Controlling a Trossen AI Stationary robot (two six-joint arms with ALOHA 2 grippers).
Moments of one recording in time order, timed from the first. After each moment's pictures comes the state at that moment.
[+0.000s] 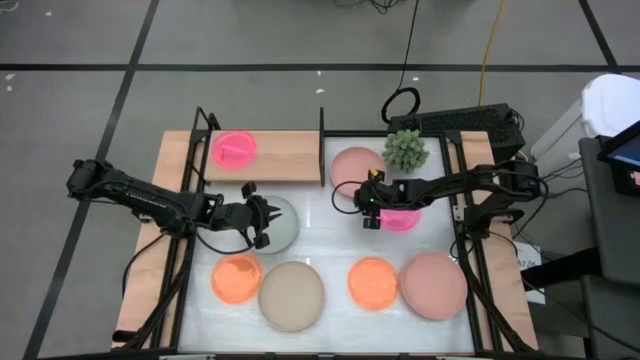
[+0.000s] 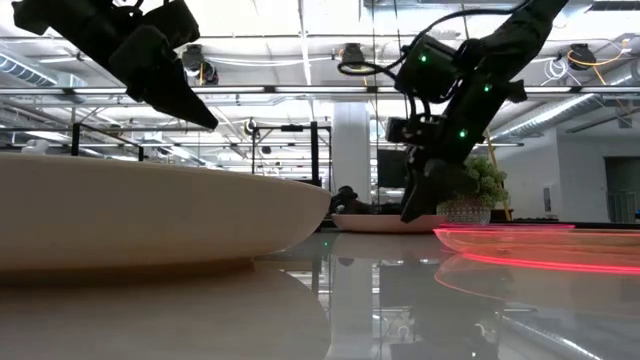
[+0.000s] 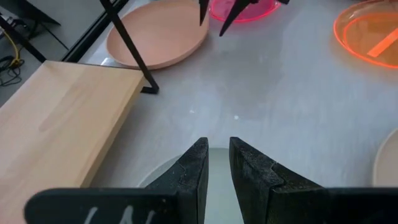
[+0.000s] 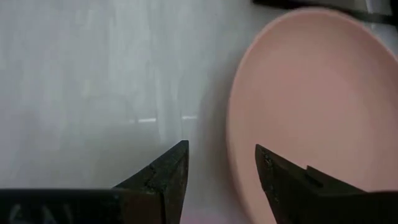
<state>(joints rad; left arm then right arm) -0.19 1.09 0.58 -0.16 -0.45 -0.18 -0.16 1.57 0.70 -0.11 0.26 -0.21</state>
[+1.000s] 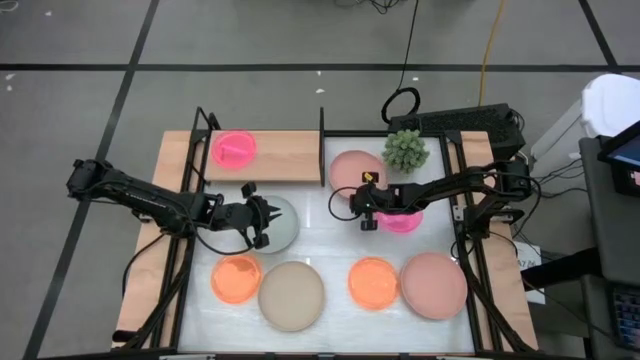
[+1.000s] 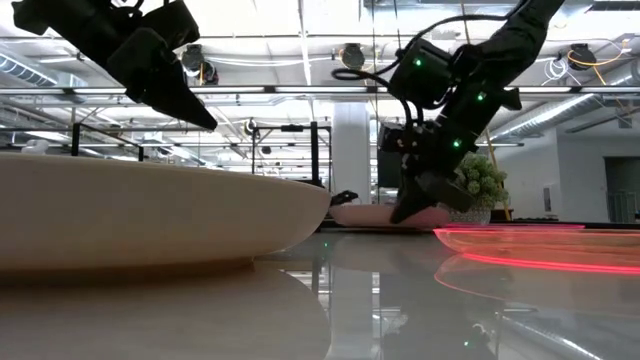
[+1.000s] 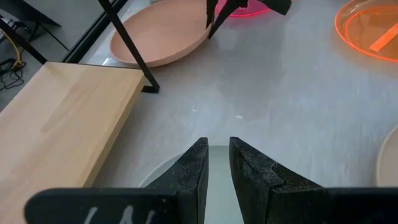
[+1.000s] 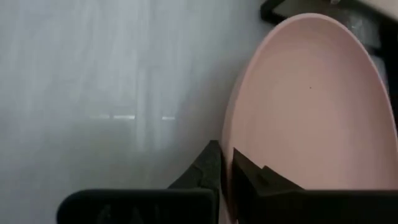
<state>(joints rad) -0.19 1.09 0.58 -0.17 -0.45 -0.16 -0.12 1.64 0.72 -0.03 0.33 -0.31</state>
